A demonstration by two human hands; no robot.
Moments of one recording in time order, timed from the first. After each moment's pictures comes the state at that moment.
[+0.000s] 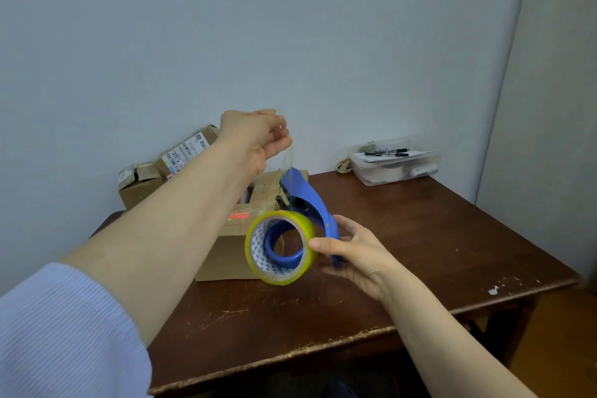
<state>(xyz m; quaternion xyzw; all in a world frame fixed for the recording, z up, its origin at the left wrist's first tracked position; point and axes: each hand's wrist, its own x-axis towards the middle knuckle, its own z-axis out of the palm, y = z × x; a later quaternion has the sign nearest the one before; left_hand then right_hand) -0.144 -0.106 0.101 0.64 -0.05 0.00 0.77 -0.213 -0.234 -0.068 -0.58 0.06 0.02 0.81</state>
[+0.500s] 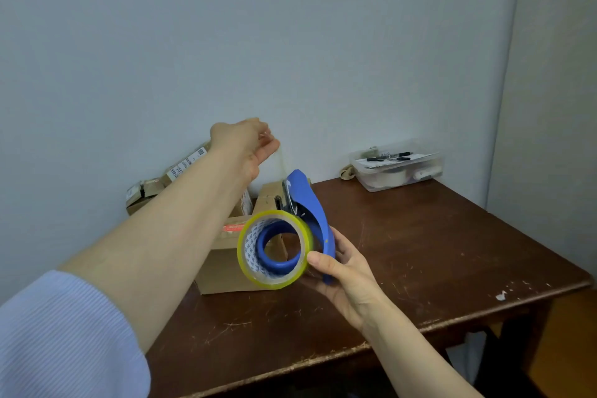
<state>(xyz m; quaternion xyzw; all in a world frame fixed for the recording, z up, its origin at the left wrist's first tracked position) -0.142 -0.114 0.110 0.60 0.00 0.04 0.80 -0.221 -0.214 -0.087 -0.41 -0.02 -0.01 0.91</state>
